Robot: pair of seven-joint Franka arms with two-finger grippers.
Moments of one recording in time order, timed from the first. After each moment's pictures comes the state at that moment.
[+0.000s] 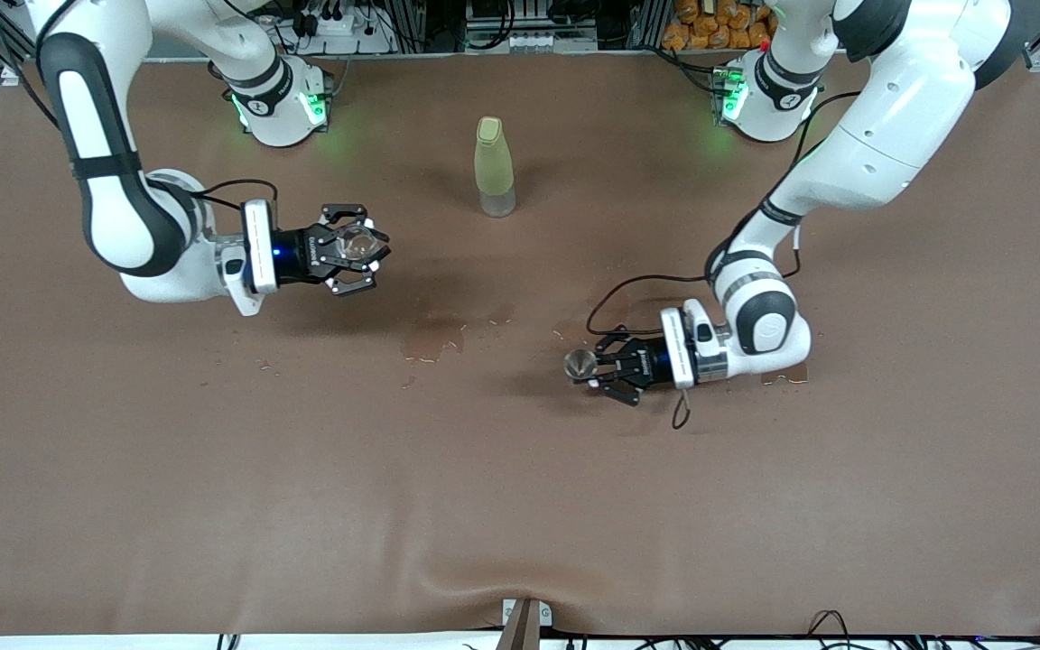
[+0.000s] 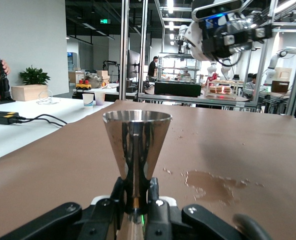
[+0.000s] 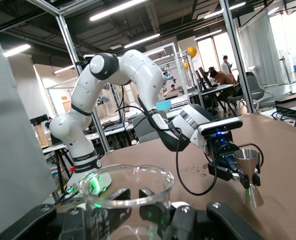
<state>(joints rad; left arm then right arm) -0.03 0.80 -0.39 -1.76 -1.74 2.13 2.55 0.43 0.23 -0.30 -2.24 1.61 1.54 -2.19</state>
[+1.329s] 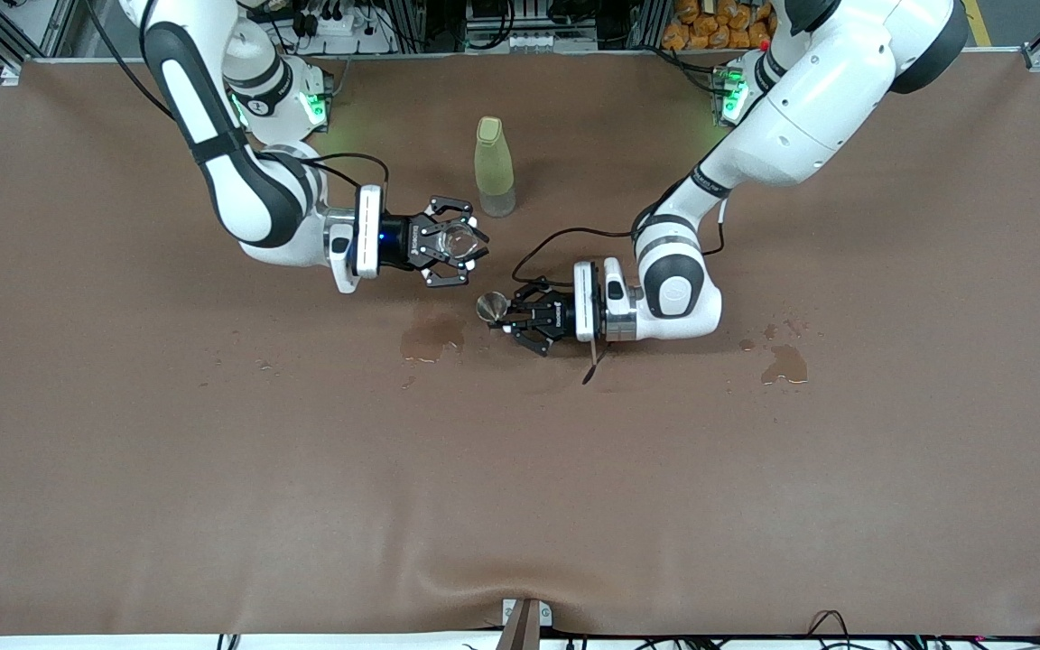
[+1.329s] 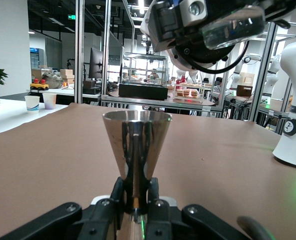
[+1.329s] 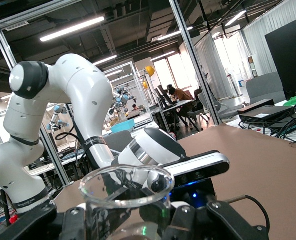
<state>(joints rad) -0.24 0.80 -0.41 -1.76 -1.81 2.17 2.55 0.50 0.23 -0.01 -2.26 2.05 1.90 -2.23</state>
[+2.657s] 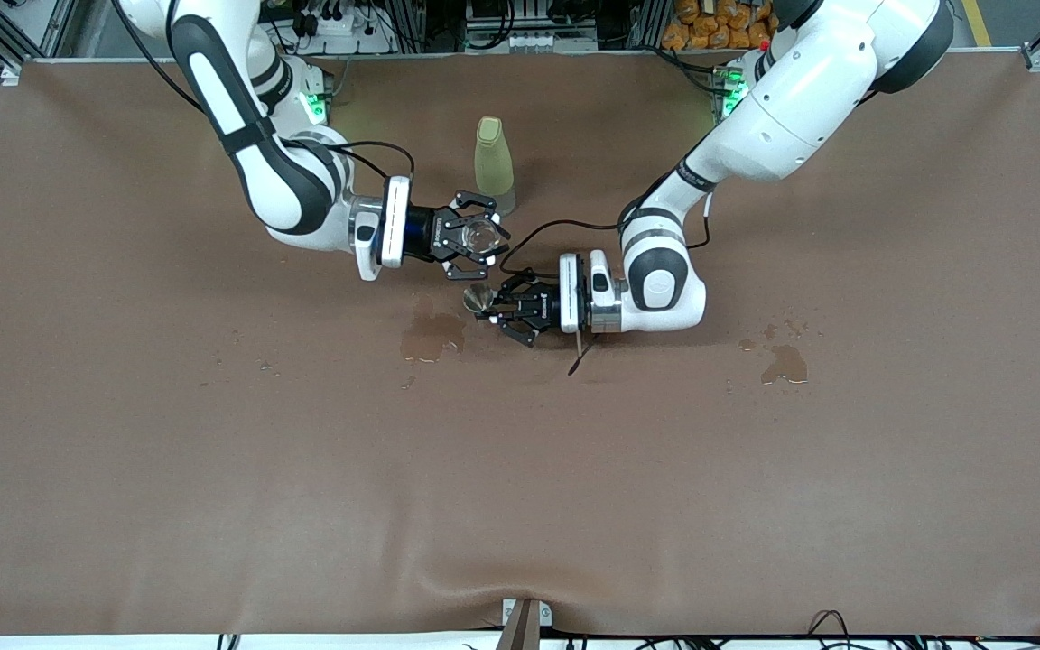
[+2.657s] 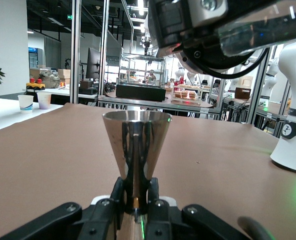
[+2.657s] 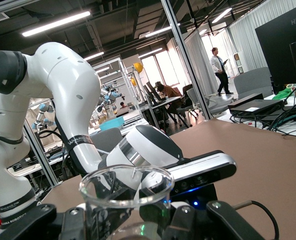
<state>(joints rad) -0.28 0.81 -0.40 -1.76 -1.86 2.17 2.56 0.54 0.23 0.03 -2.26 2.14 2.00 -2.26</state>
